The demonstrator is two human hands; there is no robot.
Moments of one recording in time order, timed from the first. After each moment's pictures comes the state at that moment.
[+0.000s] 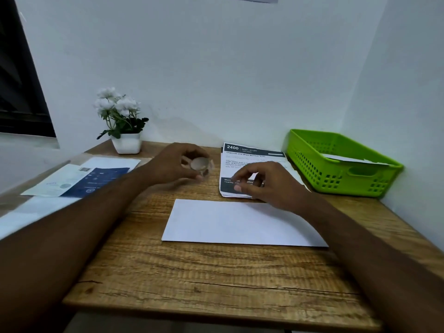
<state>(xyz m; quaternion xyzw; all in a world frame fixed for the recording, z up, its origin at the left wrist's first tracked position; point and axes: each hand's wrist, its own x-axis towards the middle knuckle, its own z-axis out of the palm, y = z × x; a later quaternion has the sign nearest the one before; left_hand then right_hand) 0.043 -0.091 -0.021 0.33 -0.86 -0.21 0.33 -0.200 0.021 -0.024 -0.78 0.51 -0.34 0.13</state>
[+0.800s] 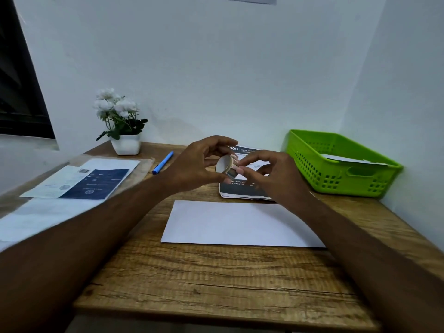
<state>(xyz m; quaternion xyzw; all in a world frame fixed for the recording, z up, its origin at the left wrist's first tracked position) 0.004 -0.045 -0.012 0.22 -0.83 -0.32 0.40 -0.188 0.026 -0.018 -0.69 0.49 -0.52 0.13</state>
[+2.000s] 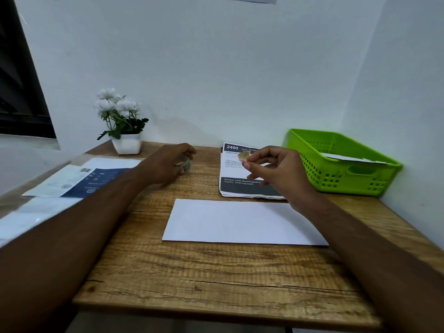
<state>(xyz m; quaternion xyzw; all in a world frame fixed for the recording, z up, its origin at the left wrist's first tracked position) 0.056 -0.108 -0.027 0.38 -0.88 -0.06 0.28 -0.188 0.030 -0.013 -0.60 0.51 -0.58 0.23</state>
